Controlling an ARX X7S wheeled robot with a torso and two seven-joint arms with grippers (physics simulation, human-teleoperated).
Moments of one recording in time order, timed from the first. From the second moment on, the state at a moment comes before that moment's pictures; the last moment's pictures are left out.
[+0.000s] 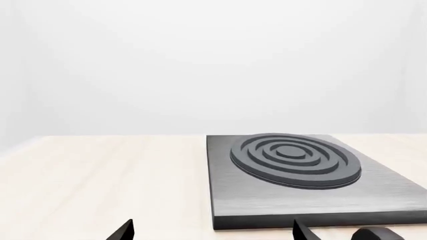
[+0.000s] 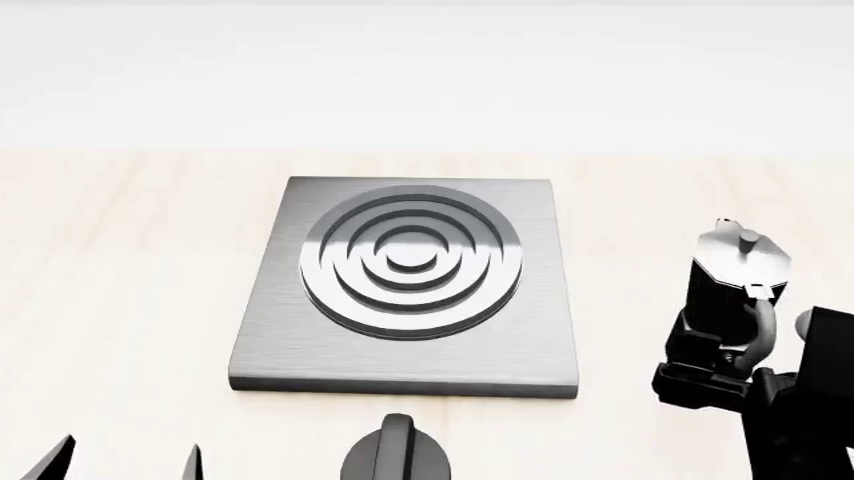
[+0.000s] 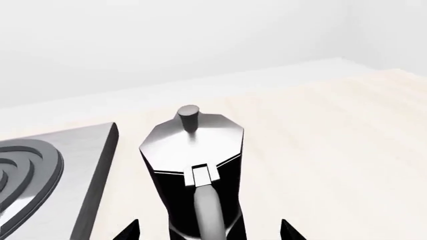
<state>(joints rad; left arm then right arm) 0.06 -0.23 0.20 0.19 -0.20 0.02 -0.18 0.60 0.31 0.17 0.42 0.23 0.41 -0.07</state>
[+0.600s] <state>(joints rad) 0.06 -0.24 0.22 0.19 -0.22 0.03 -0.20 0.65 0.31 0.15 0.50 0.24 0.38 -0.08</state>
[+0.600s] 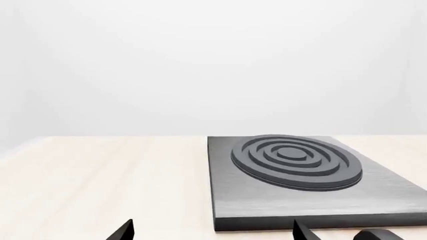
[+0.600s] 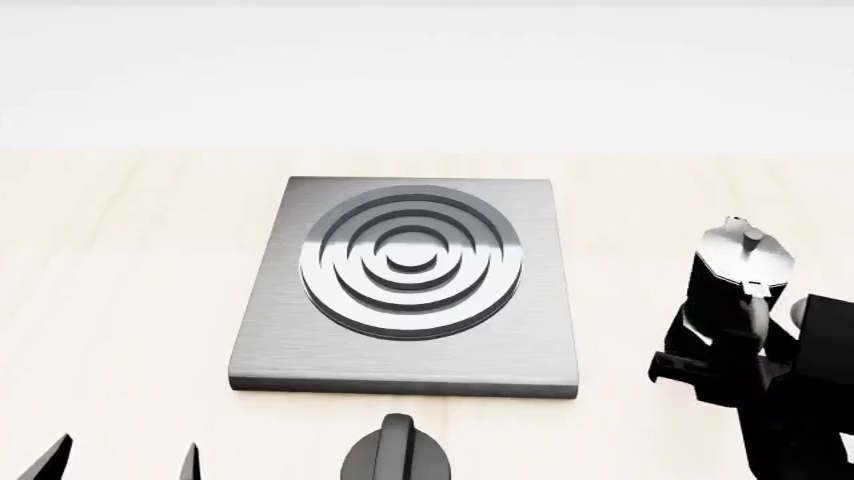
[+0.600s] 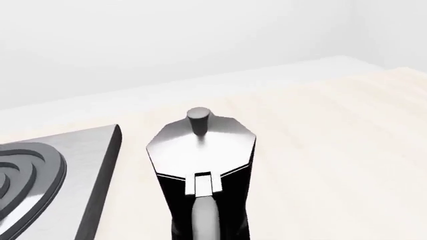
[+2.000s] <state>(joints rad) 0.06 -0.27 0.24 0.20 -0.24 0.04 -0.23 0.93 0.16 -0.10 0.52 0.14 0.30 -0.05</state>
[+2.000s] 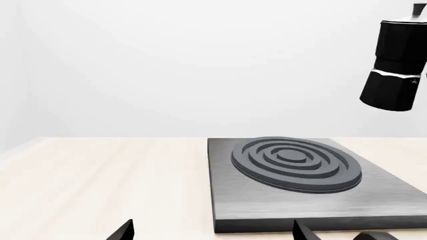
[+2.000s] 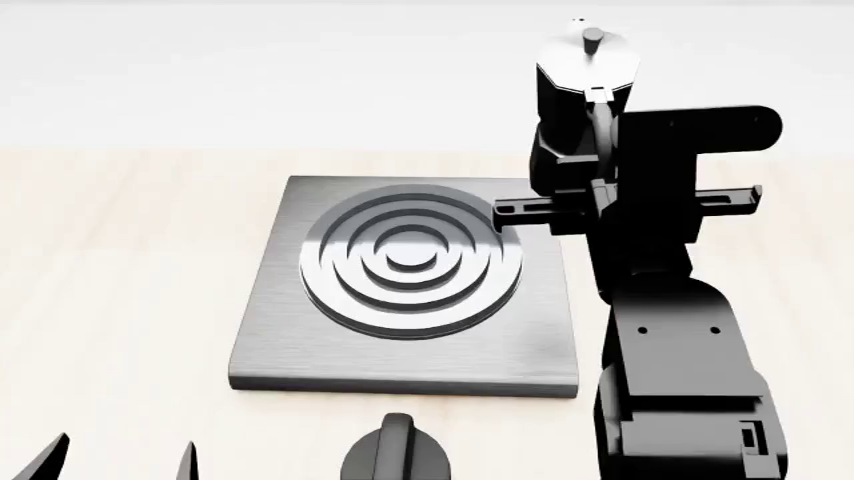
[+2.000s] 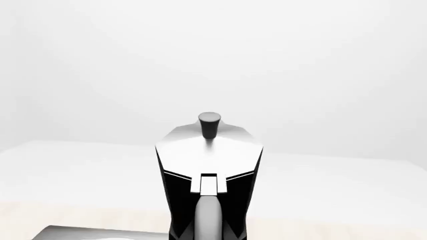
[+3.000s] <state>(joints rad) 0.06 -0.28 0.26 0.20 -0.25 0.04 -0.25 1.25 0.01 -0.57 1.29 0.62 -0.12 -0.11</state>
